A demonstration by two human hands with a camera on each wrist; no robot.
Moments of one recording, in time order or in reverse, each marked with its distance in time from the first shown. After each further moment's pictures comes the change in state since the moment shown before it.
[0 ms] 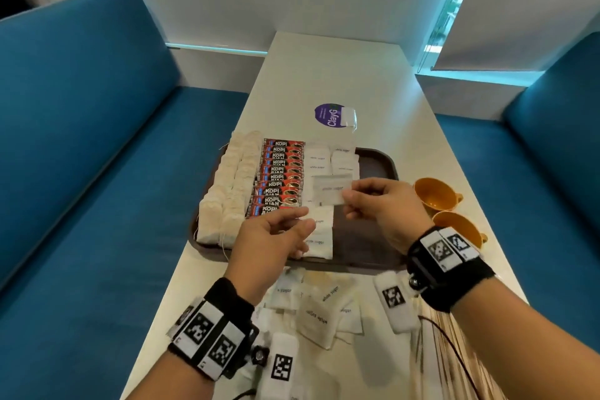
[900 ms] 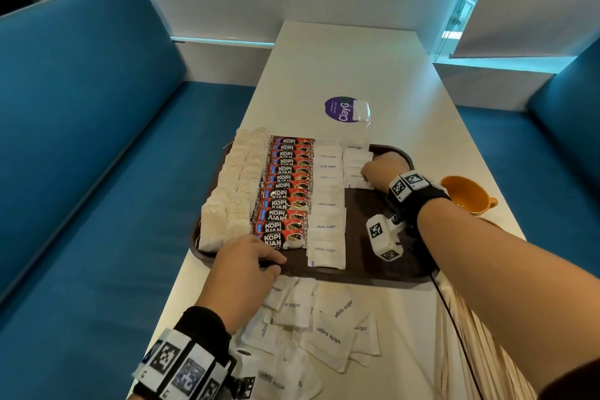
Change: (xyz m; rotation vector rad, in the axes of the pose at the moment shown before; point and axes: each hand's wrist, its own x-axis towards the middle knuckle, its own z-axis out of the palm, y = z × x) left_hand 0.015 -0.026 -0.049 0.965 0.014 0.089; right_hand 0.172 0.033 -0.006 -0.855 0.215 0.224
